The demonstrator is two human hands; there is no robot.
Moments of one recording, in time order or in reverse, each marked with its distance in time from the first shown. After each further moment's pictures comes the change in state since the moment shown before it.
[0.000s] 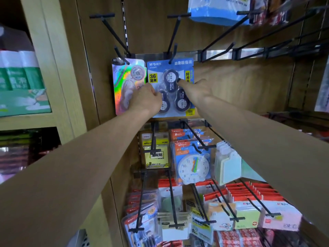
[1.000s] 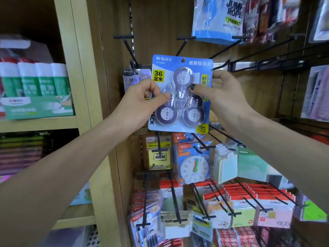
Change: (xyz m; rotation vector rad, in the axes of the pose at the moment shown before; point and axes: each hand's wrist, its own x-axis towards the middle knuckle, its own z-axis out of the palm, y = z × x) left_hand -0.068 0.003 -0.078 -0.465 -0.130 0.315; right_hand -0.084 -0.017 -0.055 0.290 -0.070 -0.305
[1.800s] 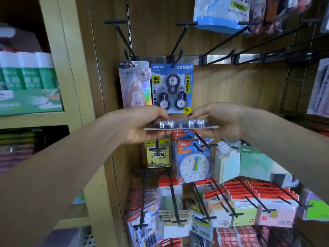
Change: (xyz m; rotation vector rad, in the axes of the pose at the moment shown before) left_hand 0.005 -0.004 0.024 -0.291 -0.290 -0.875; right_hand 0.014 0.031 -0.012 -0.022 -0.328 0.810
